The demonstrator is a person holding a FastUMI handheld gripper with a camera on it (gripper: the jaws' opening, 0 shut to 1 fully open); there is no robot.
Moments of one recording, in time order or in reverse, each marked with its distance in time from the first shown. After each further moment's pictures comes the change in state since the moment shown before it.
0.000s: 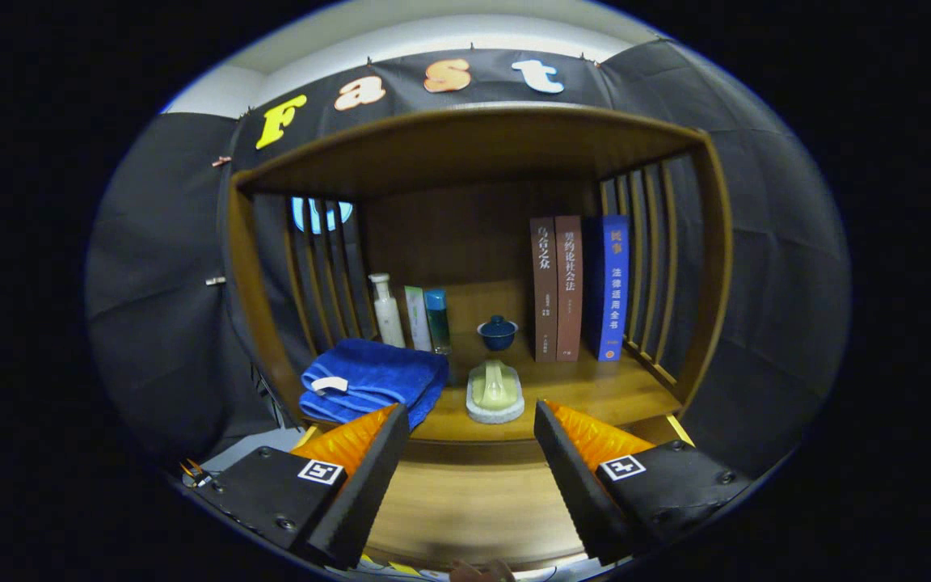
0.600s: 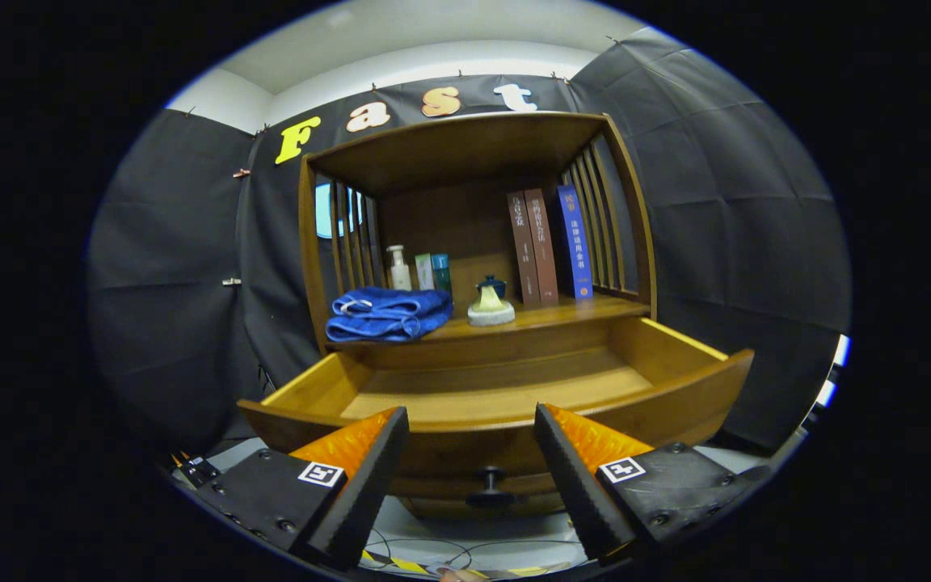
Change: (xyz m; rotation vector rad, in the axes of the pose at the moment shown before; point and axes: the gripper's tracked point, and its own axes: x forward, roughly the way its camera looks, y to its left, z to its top) arm -0.085 -0.002 -0.164 0.036 -0.086 -0.009
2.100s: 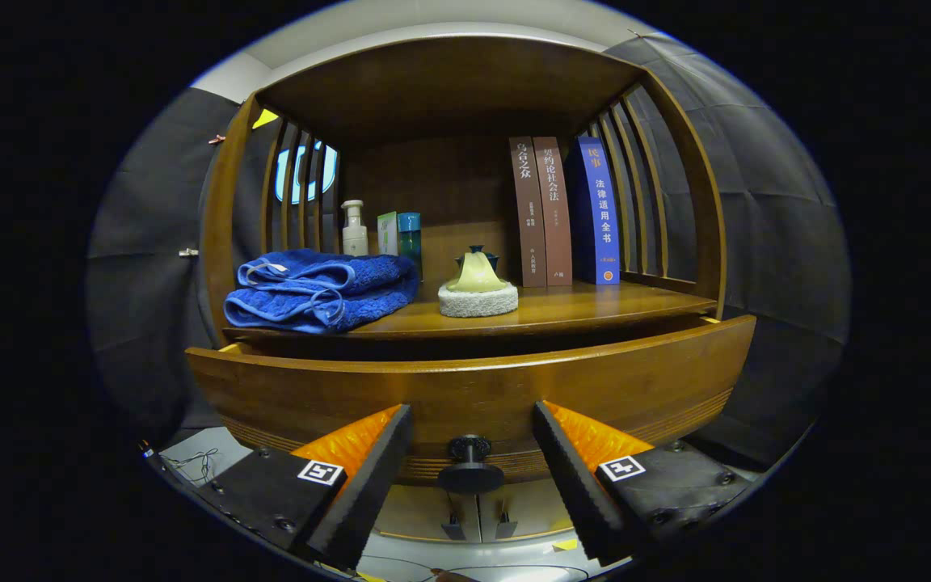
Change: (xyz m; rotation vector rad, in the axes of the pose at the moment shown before) arm 0.179 -0.022 -0.019 -0.064 0.021 -0.076
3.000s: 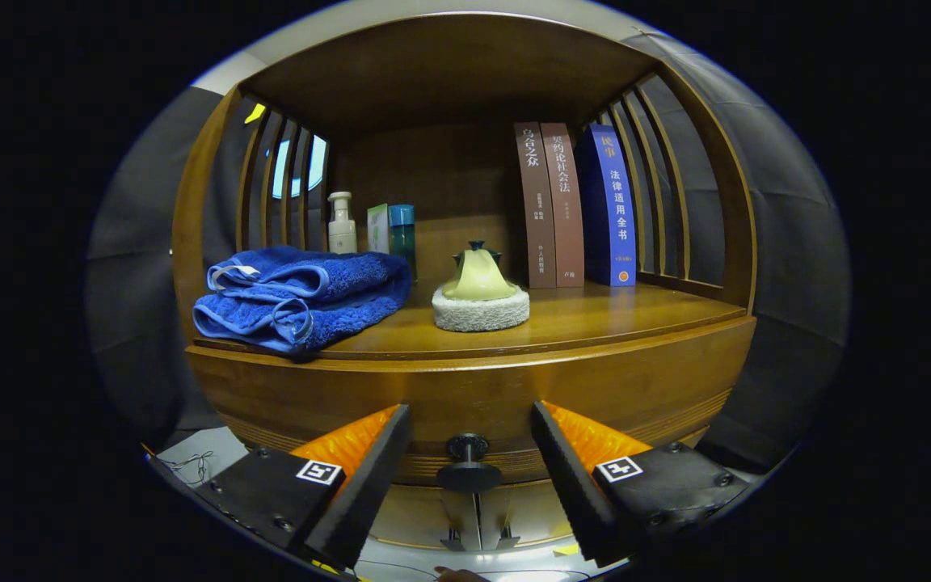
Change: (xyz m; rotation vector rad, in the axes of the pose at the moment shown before) arm 0.034 0.001 0.005 -0.005 0.028 -0.011
